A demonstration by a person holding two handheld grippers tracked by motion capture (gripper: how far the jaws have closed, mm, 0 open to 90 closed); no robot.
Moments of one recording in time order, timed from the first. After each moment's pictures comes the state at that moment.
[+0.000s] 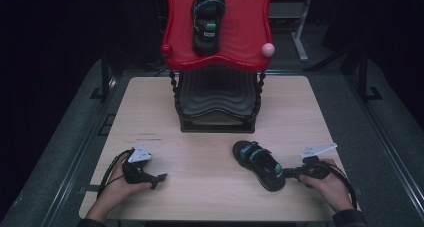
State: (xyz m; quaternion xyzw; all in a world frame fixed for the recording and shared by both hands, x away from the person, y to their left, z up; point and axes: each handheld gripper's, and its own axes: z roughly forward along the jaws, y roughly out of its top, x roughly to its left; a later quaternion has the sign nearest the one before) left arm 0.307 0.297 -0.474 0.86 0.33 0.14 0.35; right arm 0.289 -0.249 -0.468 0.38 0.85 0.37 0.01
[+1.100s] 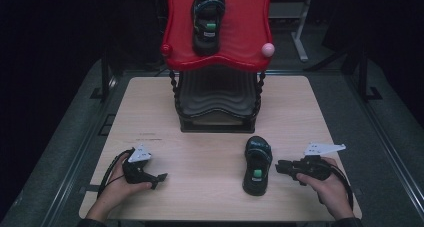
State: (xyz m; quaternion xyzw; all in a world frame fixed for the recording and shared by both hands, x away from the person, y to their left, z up) left arm 0.307 0.297 -0.474 0.86 0.33 0.14 0.35; right arm 0.279 -0.237 -0.435 0.38 0.79 0.47 0.04
